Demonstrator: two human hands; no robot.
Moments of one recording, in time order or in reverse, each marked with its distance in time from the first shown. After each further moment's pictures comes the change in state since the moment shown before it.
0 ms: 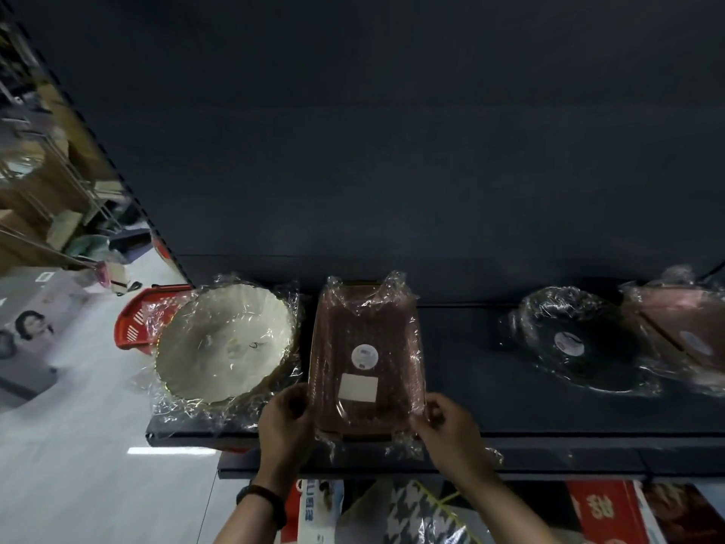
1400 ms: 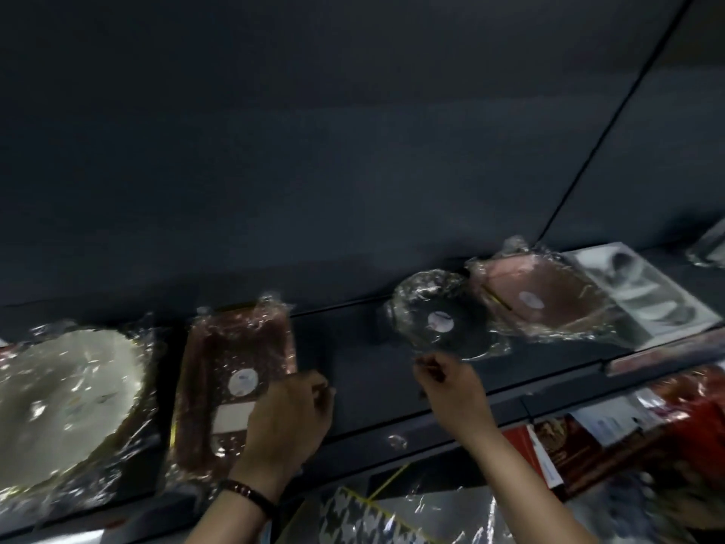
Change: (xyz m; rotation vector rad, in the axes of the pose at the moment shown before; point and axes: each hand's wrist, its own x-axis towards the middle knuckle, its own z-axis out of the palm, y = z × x) left_hand -0.037 0.133 0.144 0.661 -0.310 0.472; right_hand 0.004 0.033 -0.188 0.071 0.296 0.018
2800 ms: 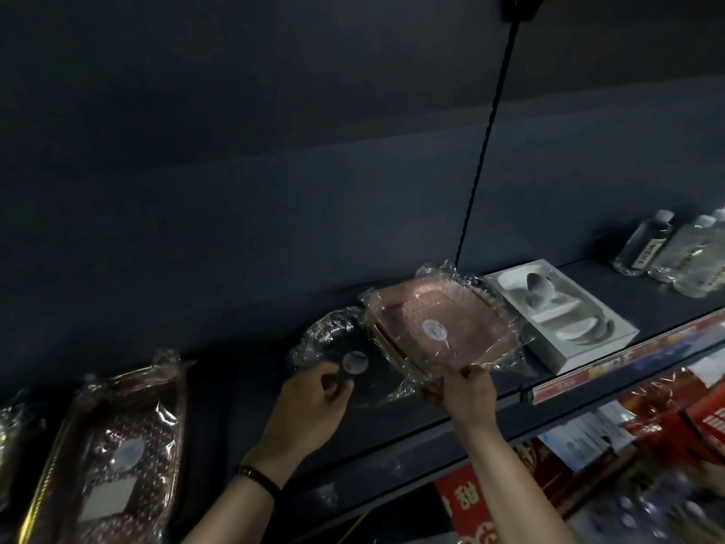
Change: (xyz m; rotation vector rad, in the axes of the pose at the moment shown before) left_hand 0.079 0.208 0.079 -0.385 -0.185 -0.060; right_hand 0.085 0.072 -0.182 0.569 0.303 0.296
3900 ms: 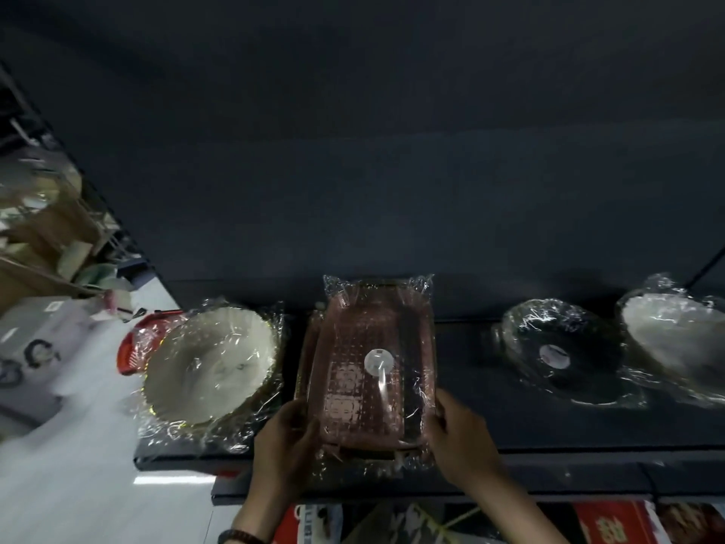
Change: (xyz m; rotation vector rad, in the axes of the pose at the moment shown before) left_hand -0.160 -0.290 -0.215 -0.176 0.447 -0.329; right_hand -0.219 0.100 0.251 -0.753 -0.693 -0.359
